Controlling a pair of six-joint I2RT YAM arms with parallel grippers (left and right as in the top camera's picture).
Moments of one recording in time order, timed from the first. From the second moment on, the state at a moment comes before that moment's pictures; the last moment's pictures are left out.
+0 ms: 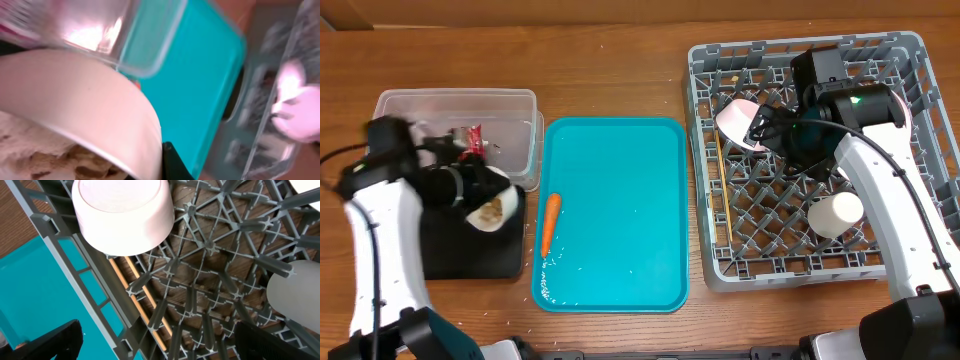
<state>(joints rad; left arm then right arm) 0.45 1.49 1.19 -1.08 0.67 -0.09 0.16 1.62 1.54 -1.22 -0.04 0.64</state>
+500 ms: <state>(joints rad) 0.77 1.49 0.79 -0.45 1.32 -0.01 0.16 1.62 1.54 -1.23 -0.04 0.64</state>
